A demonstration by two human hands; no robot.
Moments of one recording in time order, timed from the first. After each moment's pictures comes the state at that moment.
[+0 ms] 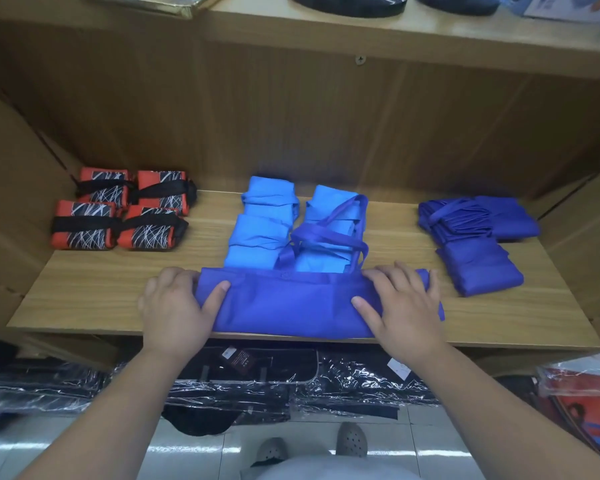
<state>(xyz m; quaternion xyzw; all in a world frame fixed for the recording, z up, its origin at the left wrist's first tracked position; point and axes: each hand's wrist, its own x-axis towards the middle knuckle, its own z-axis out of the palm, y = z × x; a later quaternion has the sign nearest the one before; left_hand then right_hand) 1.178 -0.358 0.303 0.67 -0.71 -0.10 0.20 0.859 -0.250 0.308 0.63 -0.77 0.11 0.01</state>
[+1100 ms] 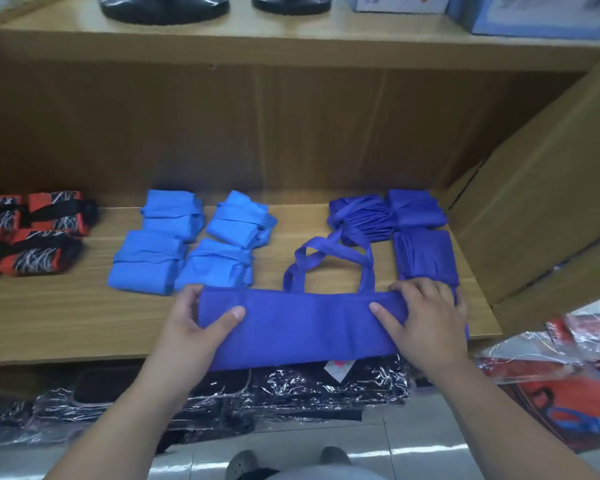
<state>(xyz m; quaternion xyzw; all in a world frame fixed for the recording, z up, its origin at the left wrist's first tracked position) 1.007 -0.266 0.351 0.53 -0.52 -0.57 0.36 0.693 -0.171 0.304 0.51 -0.85 0.12 0.04</state>
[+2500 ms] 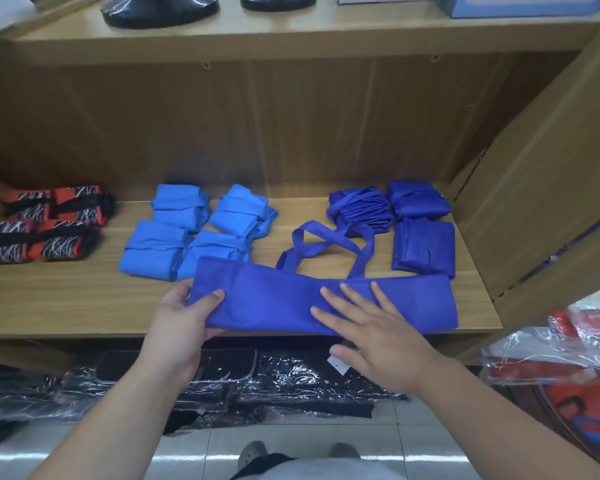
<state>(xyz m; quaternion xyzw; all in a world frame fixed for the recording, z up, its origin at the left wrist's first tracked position) 0.989 -0.259 0.353 0.55 -0.37 -0.61 0.44 0.706 -0.162 0.306 0.80 -0.59 0.02 -0.12</state>
